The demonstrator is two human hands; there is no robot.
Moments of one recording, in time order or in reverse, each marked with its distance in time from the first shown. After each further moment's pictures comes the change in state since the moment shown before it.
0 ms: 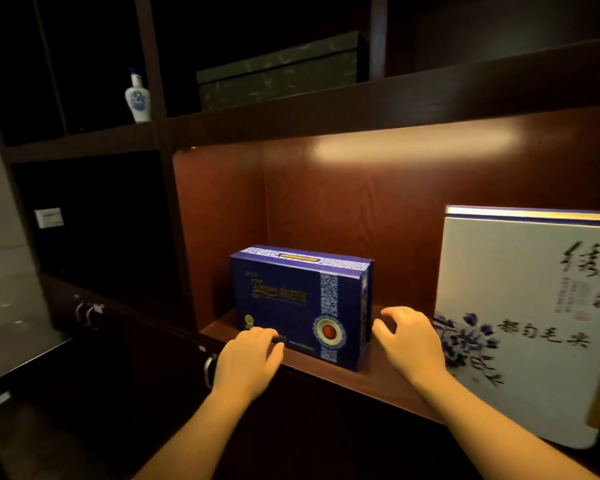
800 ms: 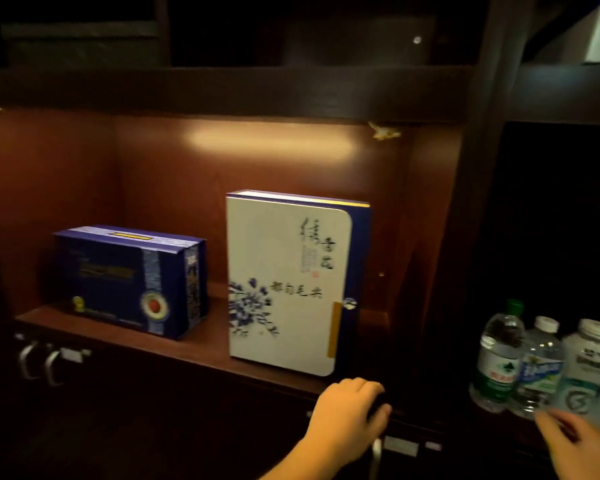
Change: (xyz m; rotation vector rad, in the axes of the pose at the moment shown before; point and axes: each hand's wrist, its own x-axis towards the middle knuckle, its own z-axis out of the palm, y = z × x) left_hand -0.124 0.459 0.123 -0.413 -0.291 0.515; right_hand -0.228 0.454 -0.334 -0.109 0.279 0.742
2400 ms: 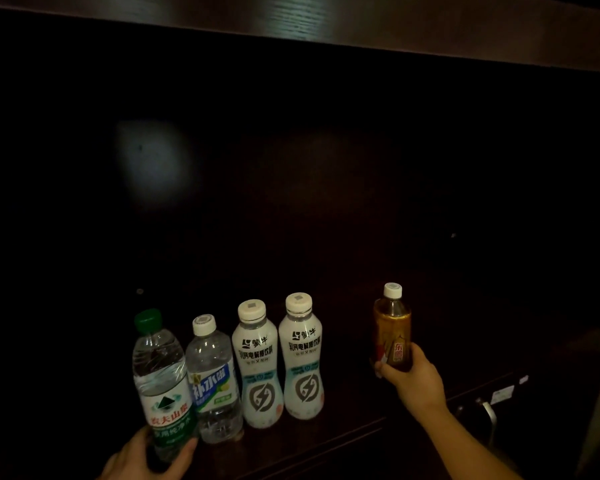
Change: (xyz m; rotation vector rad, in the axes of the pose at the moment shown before) left_hand 0.175 0.154 0.218 -0.272 0.045 -0.591; right_hand 0.207 0.227 -0.133 0.310 0.117 0.112
